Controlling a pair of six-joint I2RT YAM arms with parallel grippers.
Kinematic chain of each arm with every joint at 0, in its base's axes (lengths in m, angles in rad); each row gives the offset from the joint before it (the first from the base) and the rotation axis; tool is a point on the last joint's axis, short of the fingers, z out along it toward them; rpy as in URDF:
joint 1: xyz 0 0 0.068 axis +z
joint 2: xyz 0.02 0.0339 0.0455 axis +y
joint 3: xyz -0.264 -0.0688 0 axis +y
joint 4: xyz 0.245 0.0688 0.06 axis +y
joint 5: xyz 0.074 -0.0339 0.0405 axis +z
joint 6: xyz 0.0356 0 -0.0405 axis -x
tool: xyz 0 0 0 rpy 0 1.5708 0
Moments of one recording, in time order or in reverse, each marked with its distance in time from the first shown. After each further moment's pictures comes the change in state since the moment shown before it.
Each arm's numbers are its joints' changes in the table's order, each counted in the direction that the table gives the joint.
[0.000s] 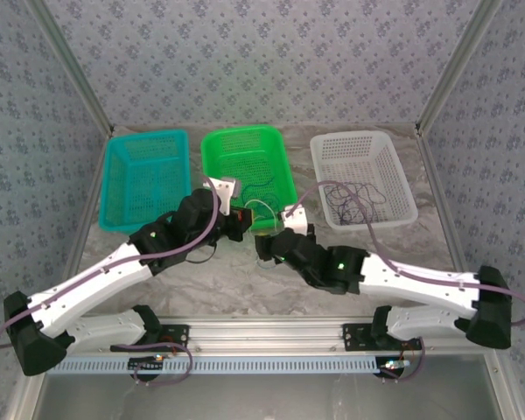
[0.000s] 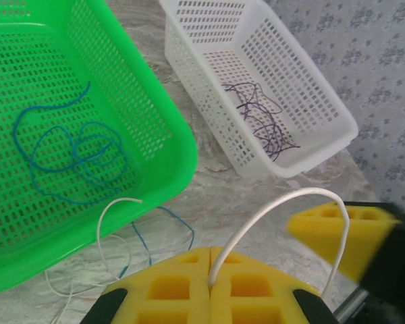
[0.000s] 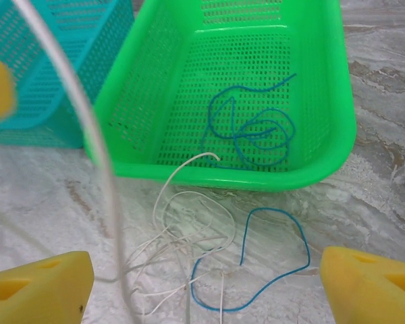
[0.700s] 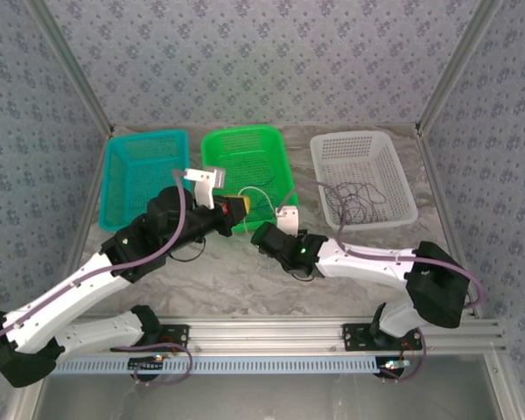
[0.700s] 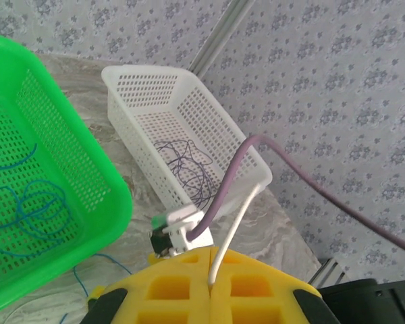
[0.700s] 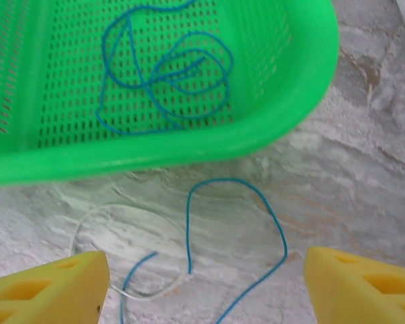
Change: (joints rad) left arm -0.012 -0.123 -0.072 -0.038 -0.037 0.032; right arm -0.105 0.301 -0.018 0.026 0.013 -0.206
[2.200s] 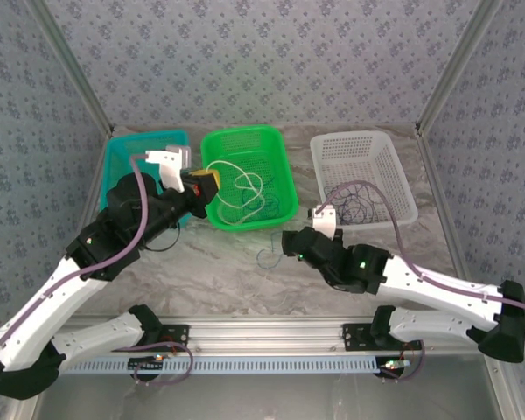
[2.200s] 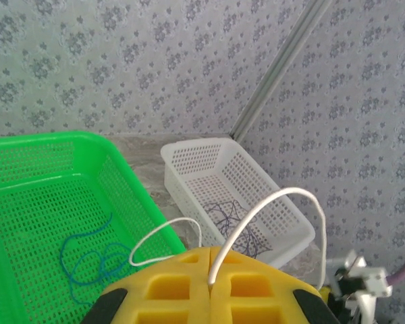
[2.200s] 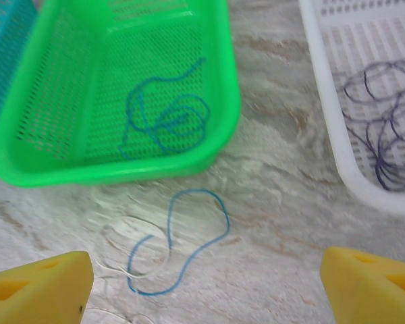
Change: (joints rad) left arm 0.119 -0.038 -0.160 0.127 0.078 -0.153; right arm 0.040 -0.460 0.031 0.215 -0.056 0.075
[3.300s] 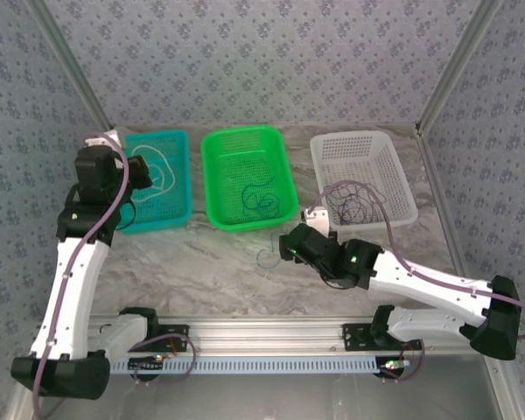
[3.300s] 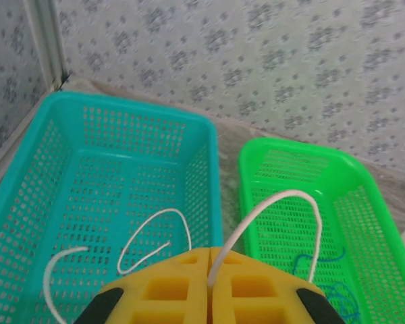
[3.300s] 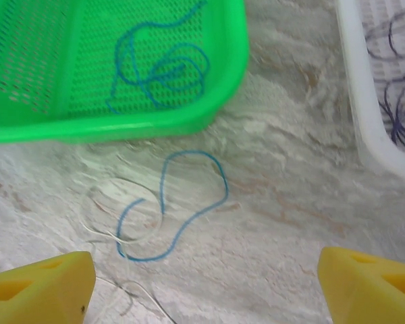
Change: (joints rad) left arm 0.763 0.110 0.034 0.118 -0.101 -0.131; right arm -0.043 0.074 0.011 0.062 0.130 -0.038
